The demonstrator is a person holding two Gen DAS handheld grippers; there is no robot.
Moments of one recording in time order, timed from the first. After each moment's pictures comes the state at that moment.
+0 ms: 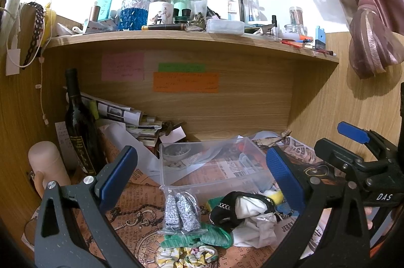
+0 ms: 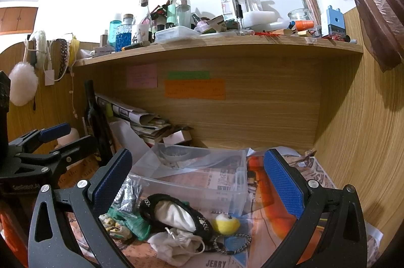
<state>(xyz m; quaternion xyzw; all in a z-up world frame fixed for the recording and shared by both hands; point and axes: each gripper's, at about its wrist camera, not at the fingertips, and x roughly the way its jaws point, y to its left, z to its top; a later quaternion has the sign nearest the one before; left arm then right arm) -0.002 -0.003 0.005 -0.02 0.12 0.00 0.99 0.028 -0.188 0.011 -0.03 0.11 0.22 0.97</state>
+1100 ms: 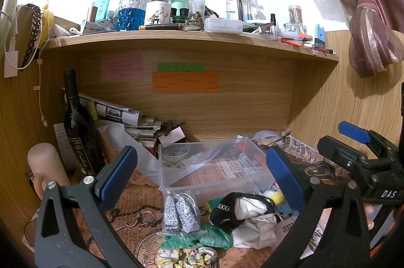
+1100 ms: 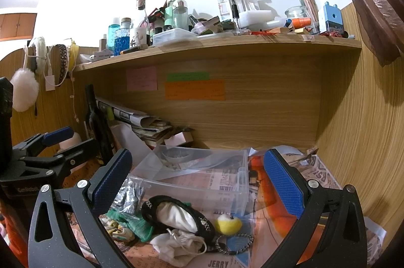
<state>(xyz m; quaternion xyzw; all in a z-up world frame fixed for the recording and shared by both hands) 0.000 0.000 0.003 -0.02 0.12 0.00 0.99 0.029 -0.189 0.012 -0.02 0.11 0.22 0.97</state>
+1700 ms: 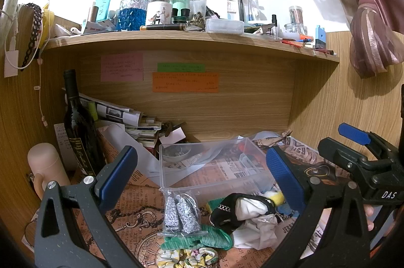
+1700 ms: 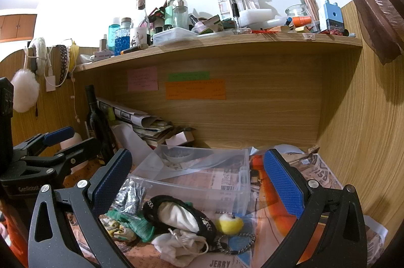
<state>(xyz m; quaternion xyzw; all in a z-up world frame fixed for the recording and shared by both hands) 0.000 -0.001 0.003 -0.02 0.12 0.00 0.99 0.030 -0.189 0.012 -0.01 0.11 0.22 0.97</state>
